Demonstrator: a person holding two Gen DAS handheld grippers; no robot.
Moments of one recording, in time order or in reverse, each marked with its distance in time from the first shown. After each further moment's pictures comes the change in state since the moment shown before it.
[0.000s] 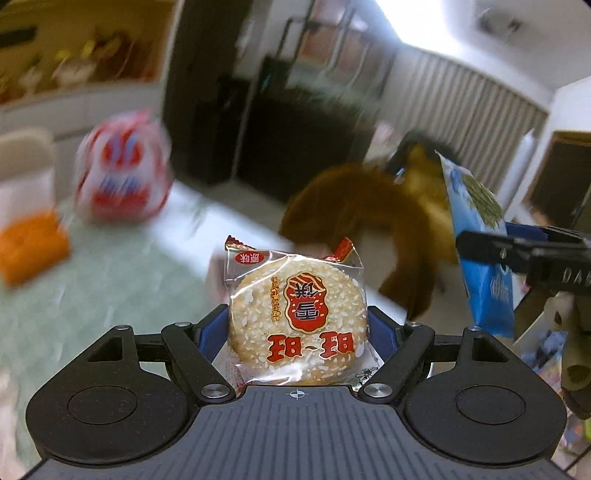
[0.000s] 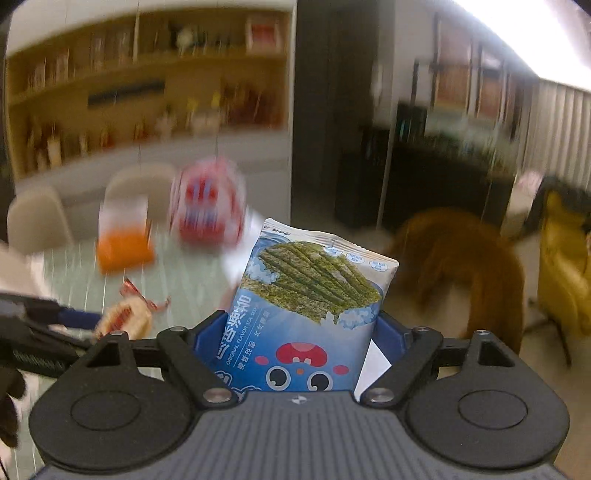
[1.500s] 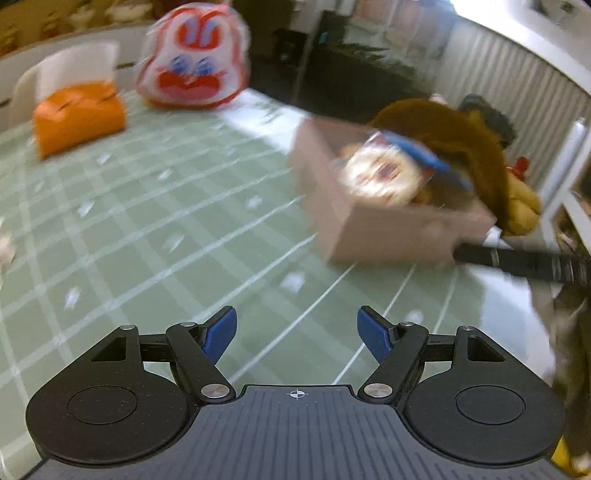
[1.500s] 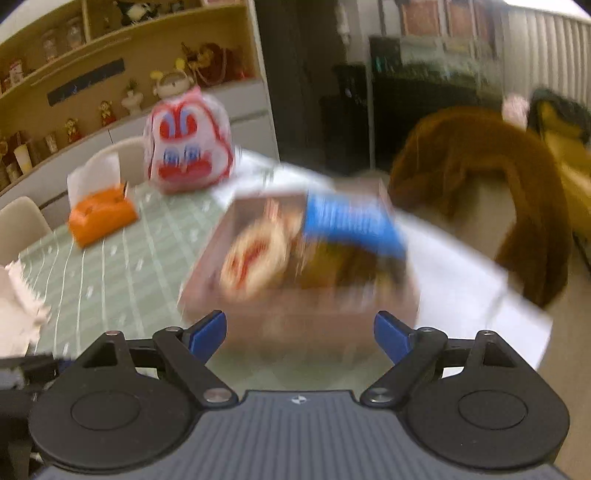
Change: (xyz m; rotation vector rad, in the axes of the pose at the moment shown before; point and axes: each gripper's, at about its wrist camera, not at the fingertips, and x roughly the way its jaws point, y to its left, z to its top) left arm 0.057 0.095 -0.160 -0.107 0.138 0.178; right arm 0.105 0.055 -0.144 0.206 0.175 -0.010
